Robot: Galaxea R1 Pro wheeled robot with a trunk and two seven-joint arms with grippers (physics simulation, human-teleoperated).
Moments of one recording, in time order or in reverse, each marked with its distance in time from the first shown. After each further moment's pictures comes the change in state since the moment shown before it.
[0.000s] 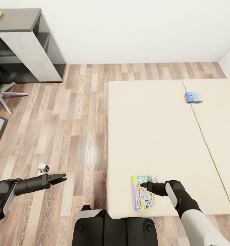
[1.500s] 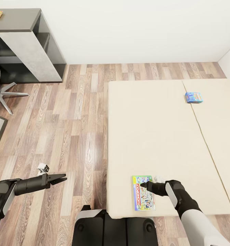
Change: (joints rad) left arm 0.000 0.001 0.000 0.000 0.000 0.000 0.000; right arm 0.000 0.000 0.000 0.000 0.000 -0.001 0.000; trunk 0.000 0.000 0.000
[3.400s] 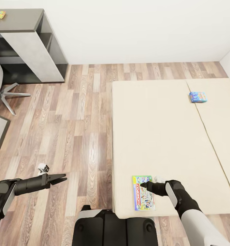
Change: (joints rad) left arm 0.000 0.000 0.000 0.000 0.000 0.000 0.000; right arm 0.000 0.000 0.000 0.000 0.000 0.001 0.000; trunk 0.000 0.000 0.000
